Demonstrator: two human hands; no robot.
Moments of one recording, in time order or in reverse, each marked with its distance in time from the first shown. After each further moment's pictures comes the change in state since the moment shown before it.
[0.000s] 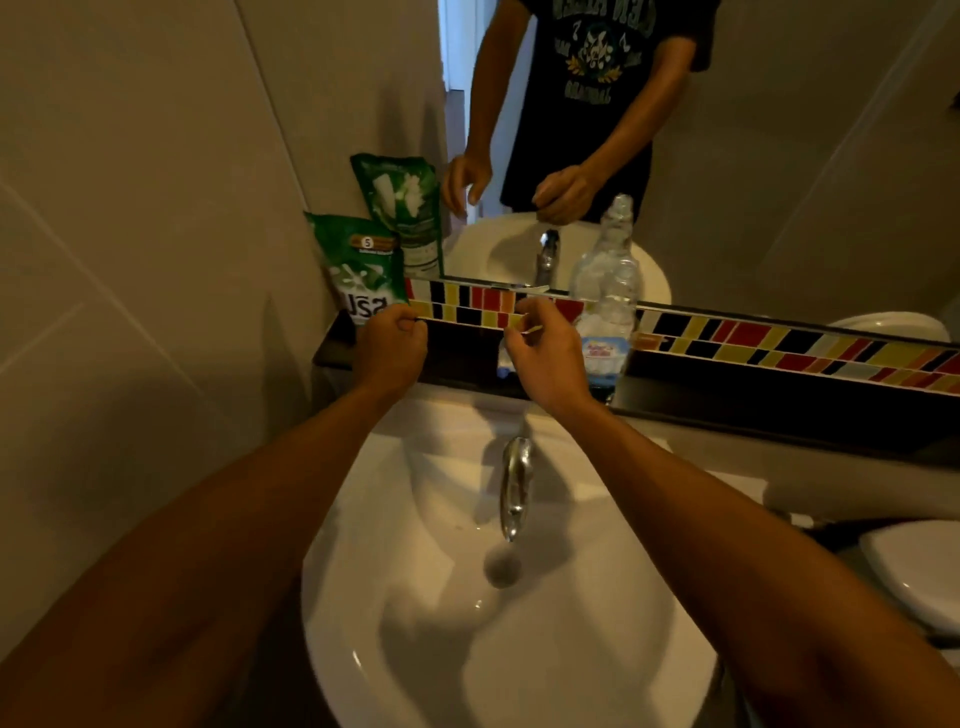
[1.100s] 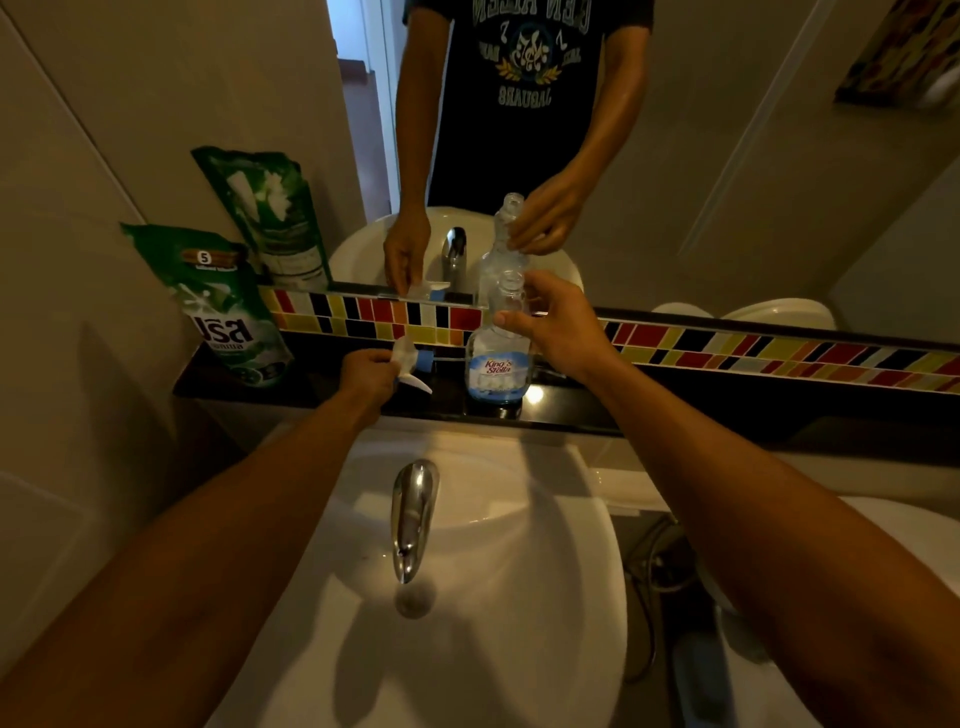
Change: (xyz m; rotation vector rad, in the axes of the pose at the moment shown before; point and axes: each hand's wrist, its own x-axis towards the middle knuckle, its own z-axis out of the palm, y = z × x) left_hand 0.004 0.025 0.144 -0.302 -0.305 -0.435; right_hand 0.062 0.035 -0.151 0.002 -0.212 0.070
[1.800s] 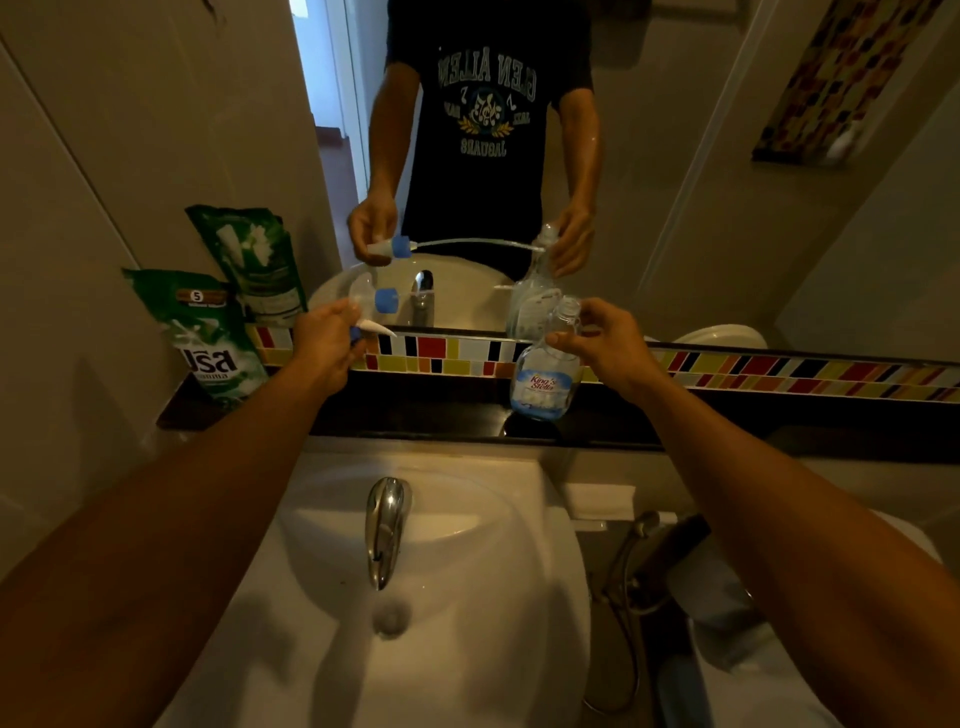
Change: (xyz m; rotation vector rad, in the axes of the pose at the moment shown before) left_hand -0.044 0.103 -0.029 -0.439 0.006 0.029; right_hand -0.053 0.014 -0.096 0.052 0.179 0.120
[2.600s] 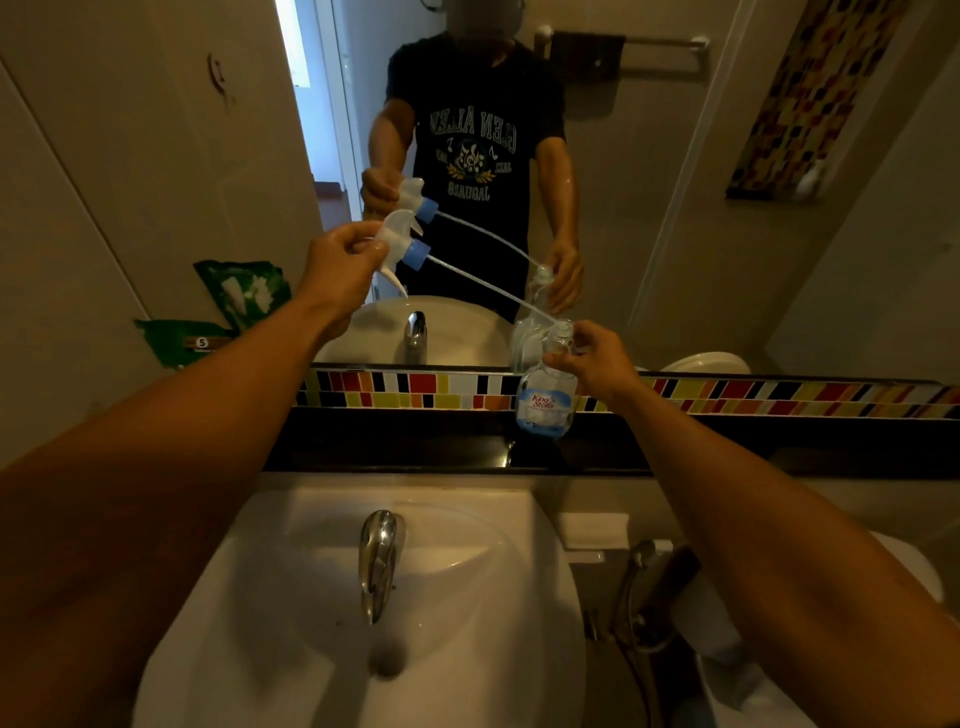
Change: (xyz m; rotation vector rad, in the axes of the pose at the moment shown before) left_hand -0.057 0.114 0.044 0.370 -0.267 0.597; right_hand 0.006 -0.006 -0.018 0.036 0.041 0.016
